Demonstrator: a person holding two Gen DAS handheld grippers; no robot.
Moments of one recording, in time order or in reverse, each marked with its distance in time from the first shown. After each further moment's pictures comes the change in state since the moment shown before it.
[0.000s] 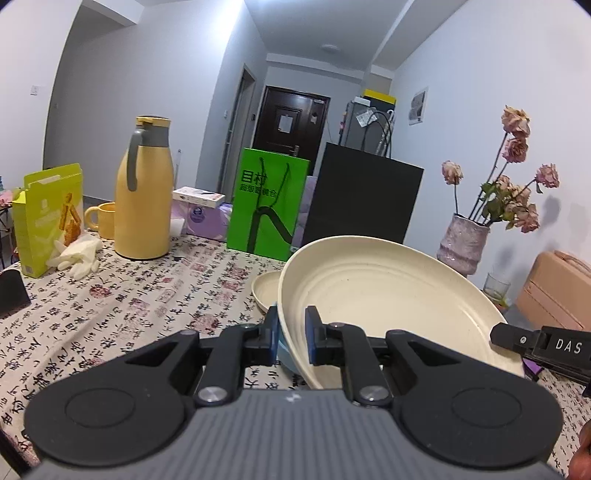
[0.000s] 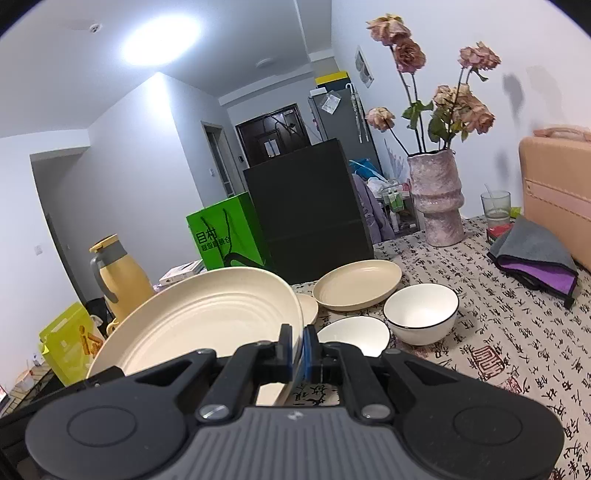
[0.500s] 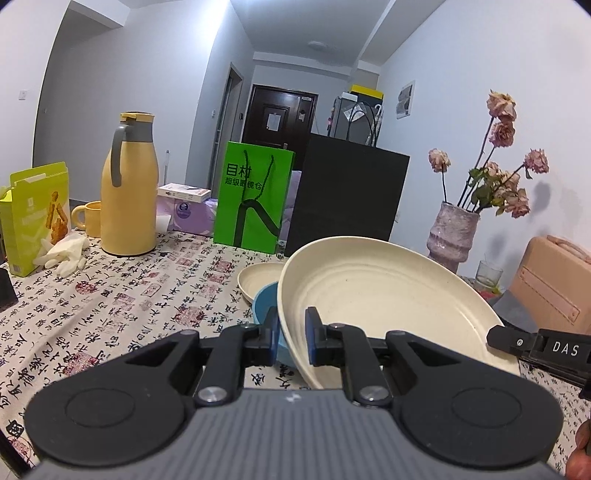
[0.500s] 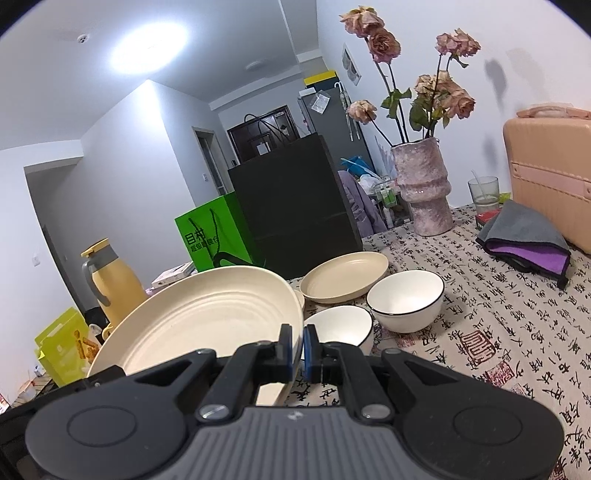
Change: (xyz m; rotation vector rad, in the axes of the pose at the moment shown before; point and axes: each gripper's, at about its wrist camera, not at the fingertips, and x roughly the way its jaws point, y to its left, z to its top) left arm 0.007 -0.013 -0.019 0.036 0.007 -0.022; right arm 0.001 -0.026 -0.018 0.043 -0.004 -0.004
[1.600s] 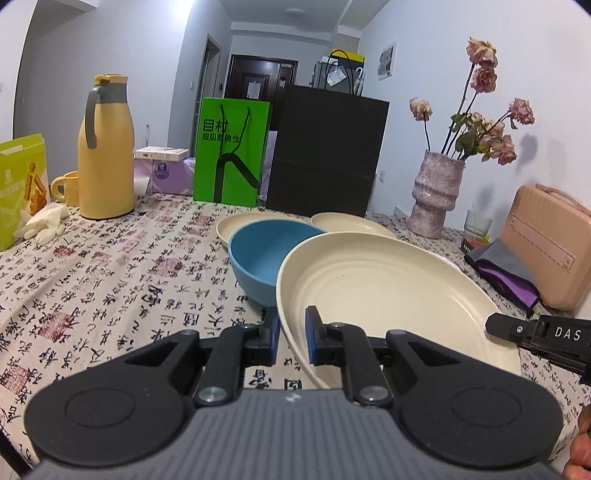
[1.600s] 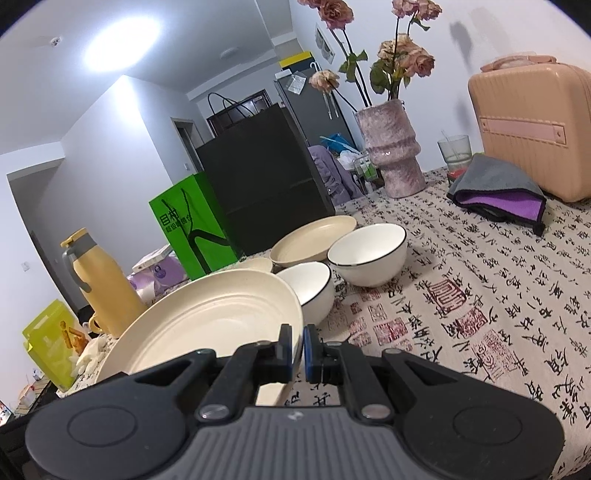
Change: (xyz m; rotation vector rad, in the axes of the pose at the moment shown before) left arm 0.018 -0.011 -0.045 0.053 0.114 -0.044; right arm 0.003 -0.044 -0.038 0.064 0.065 -0.033
